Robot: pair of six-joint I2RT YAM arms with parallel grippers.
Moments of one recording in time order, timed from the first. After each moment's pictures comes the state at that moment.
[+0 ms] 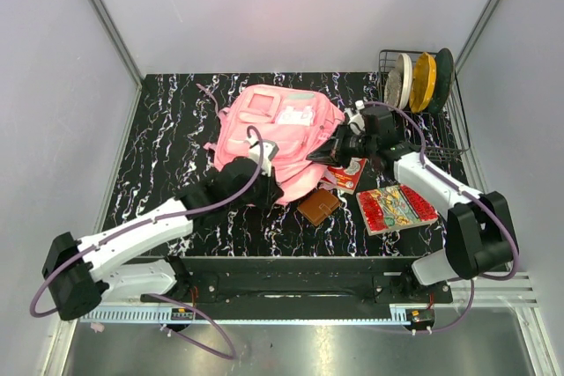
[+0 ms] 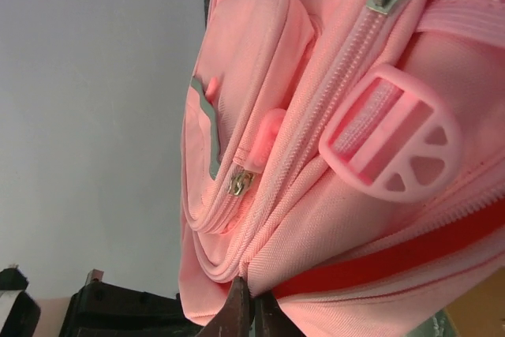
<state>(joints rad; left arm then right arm) -0.91 1.06 0.79 -0.30 -0.12 -0.49 0.37 1.46 0.95 -0.03 -0.73 1.01</state>
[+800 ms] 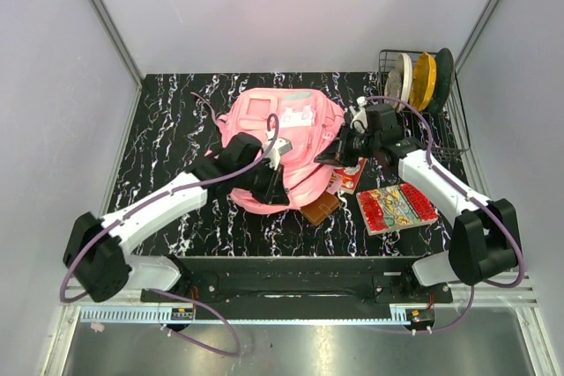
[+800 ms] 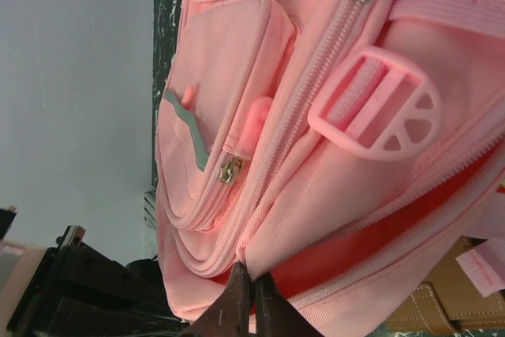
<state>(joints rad) -0.73 1.26 0.96 -0.46 0.46 -0.30 0.35 1.42 1.03 -0.28 -0.62 0.75</state>
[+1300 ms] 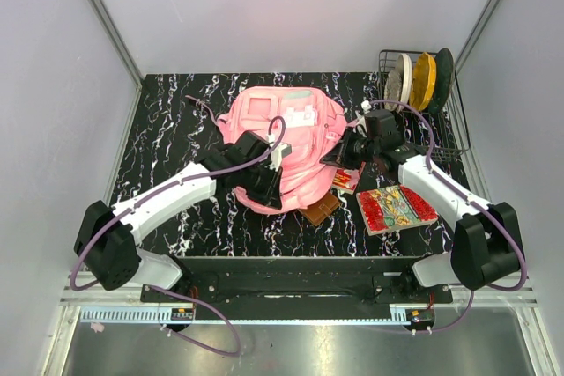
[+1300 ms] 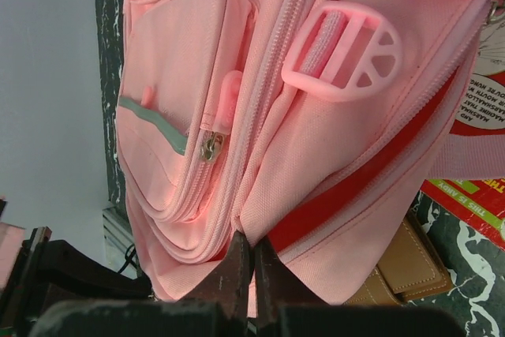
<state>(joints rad) -0.73 1.38 1.08 -0.69 0.39 -0.32 0.37 1.39 0.96 -0.25 -0.43 0.75</state>
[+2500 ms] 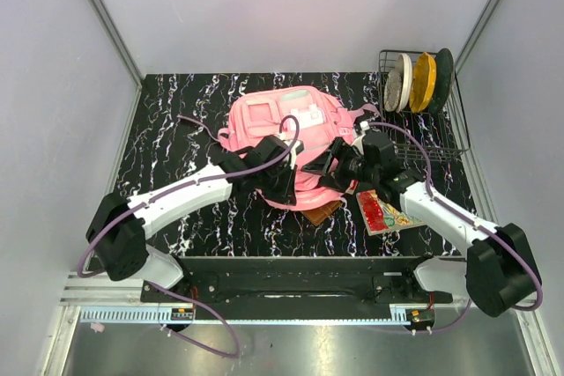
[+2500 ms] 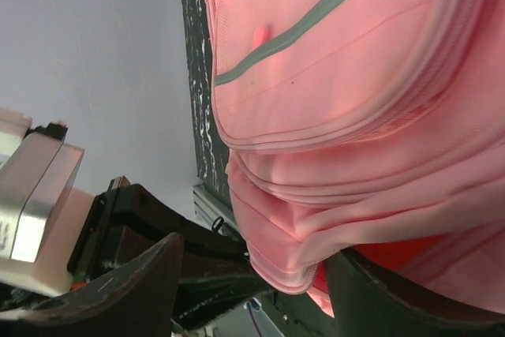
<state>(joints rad) -0.84 1.45 1.11 -0.59 0.18 -0.50 0.48 1.22 0.73 -0.01 -0.49 1.07</state>
